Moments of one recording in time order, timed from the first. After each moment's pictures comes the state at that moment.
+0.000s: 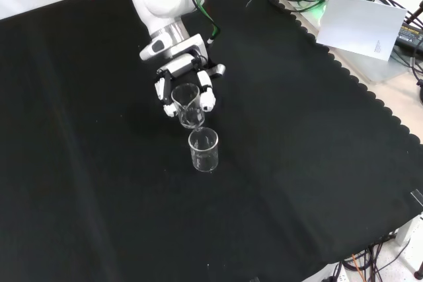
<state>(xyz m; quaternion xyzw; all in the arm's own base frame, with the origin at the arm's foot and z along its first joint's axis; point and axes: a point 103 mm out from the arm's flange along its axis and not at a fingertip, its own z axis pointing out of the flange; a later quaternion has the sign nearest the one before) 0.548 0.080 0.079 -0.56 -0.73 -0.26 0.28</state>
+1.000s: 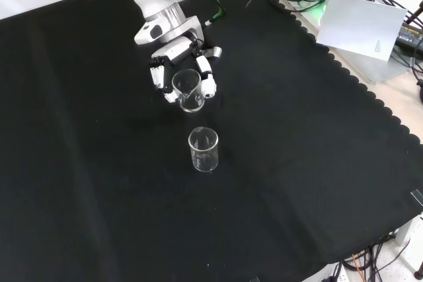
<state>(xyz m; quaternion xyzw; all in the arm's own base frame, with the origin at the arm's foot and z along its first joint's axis) 0.543 0.063 0.117 -0.55 -0.78 -0.18 0.24</state>
